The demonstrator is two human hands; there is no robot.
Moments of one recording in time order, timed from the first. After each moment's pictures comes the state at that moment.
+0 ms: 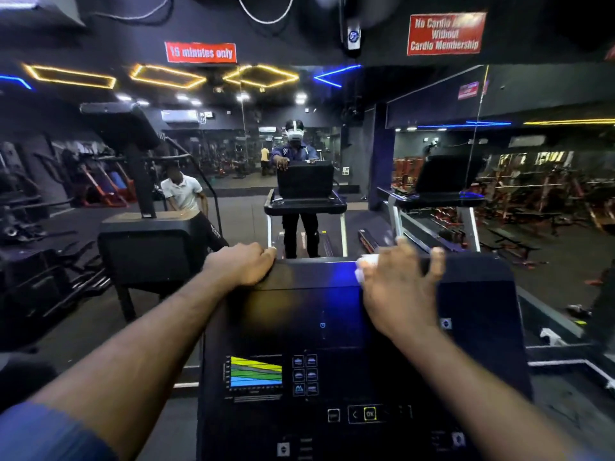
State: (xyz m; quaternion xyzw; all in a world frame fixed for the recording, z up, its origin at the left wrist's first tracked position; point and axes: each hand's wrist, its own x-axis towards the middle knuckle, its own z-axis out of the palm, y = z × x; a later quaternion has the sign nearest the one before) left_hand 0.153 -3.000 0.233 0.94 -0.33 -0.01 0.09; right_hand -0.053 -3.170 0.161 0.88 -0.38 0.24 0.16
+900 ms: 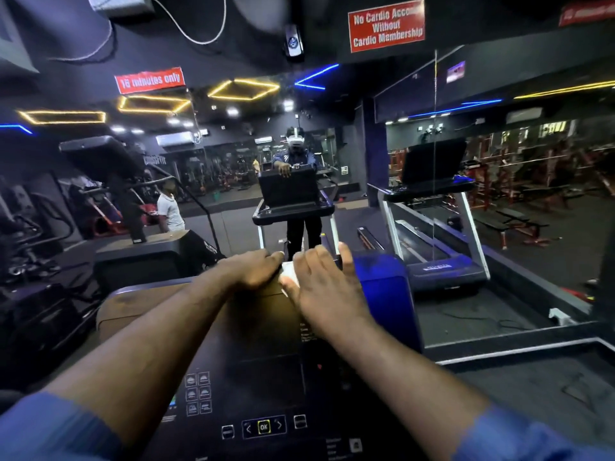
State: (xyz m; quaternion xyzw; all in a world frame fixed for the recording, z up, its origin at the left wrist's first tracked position) left_hand 0.046 -3.169 0.233 0.91 -0.38 -0.09 0.12; right_hand -0.106 -3.259 0.152 0.90 -0.22 0.34 0.13
